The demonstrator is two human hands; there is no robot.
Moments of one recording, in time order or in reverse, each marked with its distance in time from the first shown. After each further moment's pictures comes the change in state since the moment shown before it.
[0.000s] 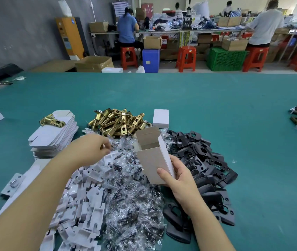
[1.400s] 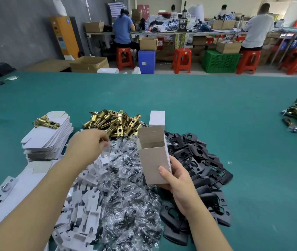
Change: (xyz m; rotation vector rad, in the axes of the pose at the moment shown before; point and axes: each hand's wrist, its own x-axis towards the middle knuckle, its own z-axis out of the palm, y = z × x) left_hand 0.015 0.008 0.011 -0.050 0.289 -0.062; right_hand -0.002 -0.007 0.000 0.254 0.016 0.109
